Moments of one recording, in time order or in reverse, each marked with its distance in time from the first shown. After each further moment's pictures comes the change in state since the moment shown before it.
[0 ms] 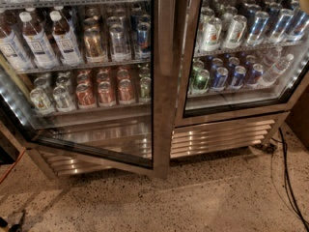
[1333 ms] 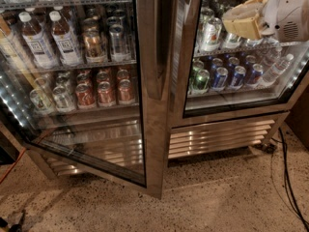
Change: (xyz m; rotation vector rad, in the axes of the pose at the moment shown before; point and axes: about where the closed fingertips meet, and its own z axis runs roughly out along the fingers) arm -0.002 0.056 0.119 -0.226 -0.026 0.017
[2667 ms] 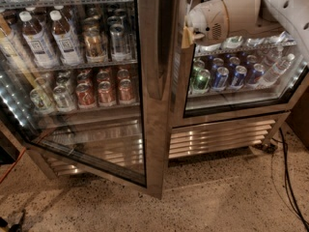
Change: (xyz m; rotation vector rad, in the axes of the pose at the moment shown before) arm -0.048 0.090 0.120 -0.712 -0.306 0.180
